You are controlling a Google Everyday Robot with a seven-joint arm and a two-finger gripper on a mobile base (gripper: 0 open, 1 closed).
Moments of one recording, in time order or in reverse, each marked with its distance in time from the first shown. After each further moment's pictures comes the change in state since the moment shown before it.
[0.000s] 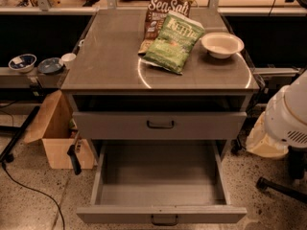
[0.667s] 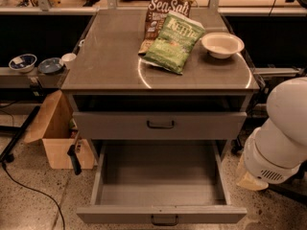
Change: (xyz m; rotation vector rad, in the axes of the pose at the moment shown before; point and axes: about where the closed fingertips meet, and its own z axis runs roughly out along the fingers) arm 0.015 0.047 0.079 -0.077 0.096 -0.014
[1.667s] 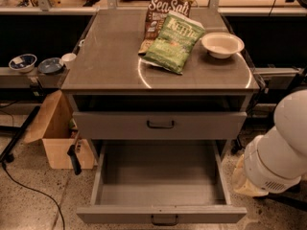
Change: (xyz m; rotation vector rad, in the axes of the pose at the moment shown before) arm -0.004 0.010 0.006 0.015 -0.061 -0.122
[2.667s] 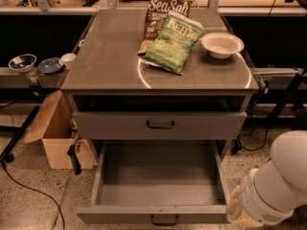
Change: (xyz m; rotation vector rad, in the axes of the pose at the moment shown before) arm 0.012 0.051 0.061 -0.121 -0.072 -0.029
